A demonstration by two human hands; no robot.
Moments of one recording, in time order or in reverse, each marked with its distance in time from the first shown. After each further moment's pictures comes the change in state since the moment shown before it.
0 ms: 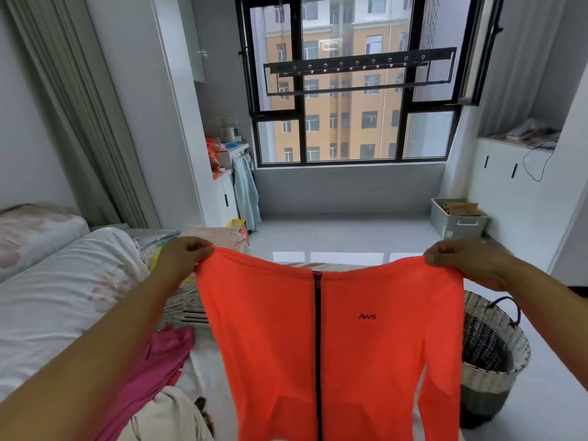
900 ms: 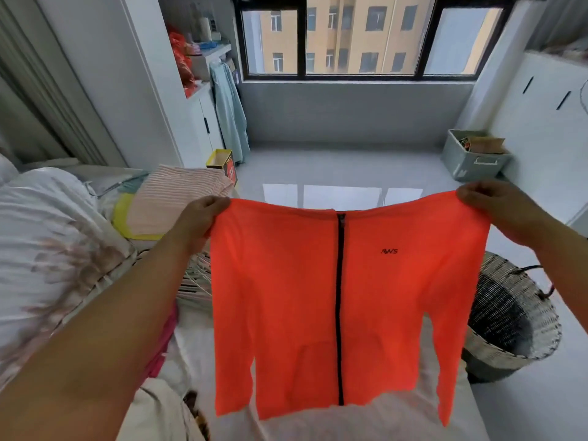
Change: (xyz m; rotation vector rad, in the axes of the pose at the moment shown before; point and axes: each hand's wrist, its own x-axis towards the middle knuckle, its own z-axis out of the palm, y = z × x) left_hand 0.225 -0.100 0.098 -0.284 -0.221 -0.304; right_hand 0.252 0.026 0.022 0.033 0.216 -0.053
